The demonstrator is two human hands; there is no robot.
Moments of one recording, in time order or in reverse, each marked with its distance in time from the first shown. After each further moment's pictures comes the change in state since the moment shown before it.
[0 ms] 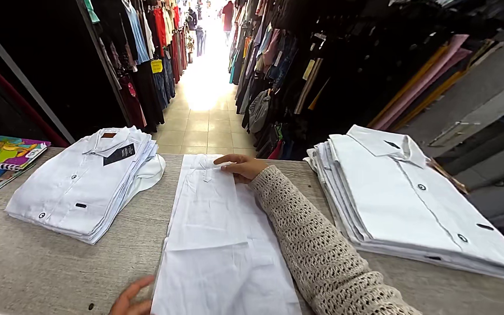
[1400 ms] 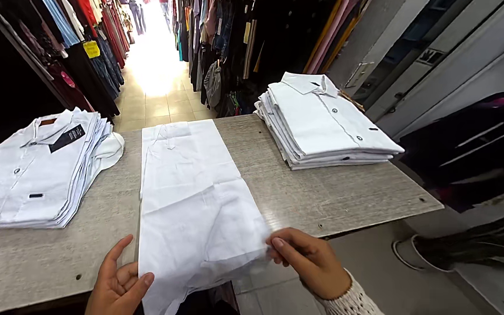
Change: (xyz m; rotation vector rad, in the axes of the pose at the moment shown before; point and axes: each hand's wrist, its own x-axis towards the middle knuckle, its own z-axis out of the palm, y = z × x) left_hand -0.010 -0.022 -0.016 -0.093 -0.189 0.170; right_hand -0.303 0.155 0.126 -0.370 0.635 -0.371
